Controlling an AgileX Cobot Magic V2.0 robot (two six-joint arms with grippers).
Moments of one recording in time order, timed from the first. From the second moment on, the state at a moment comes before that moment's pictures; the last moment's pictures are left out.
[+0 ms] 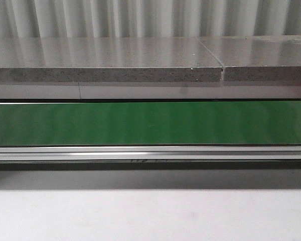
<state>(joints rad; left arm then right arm) 0.50 1.87 -1.49 -0.18 1.00 -0.01 0.00 0.43 -0.39 0.10 0.43 -0.12</state>
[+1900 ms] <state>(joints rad) 0.17 1.56 -1.29 -0.21 0.97 -0.01 0.00 0.43 -0.39 0.10 0.43 -0.12</state>
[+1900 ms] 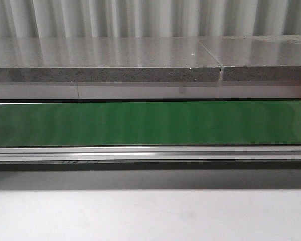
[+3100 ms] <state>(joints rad) 0.31 2.04 -1.73 -0.14 1.15 -0.08 0.00 0.43 -0.39 0.10 0.43 -0.12</state>
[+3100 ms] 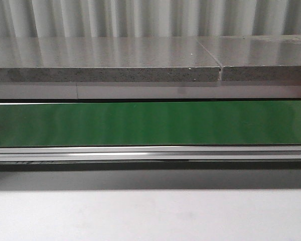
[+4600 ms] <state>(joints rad) 0.31 2.09 -1.74 -0.14 1.10 -0.08 0.00 0.43 -0.39 0.10 0.43 -0.12</state>
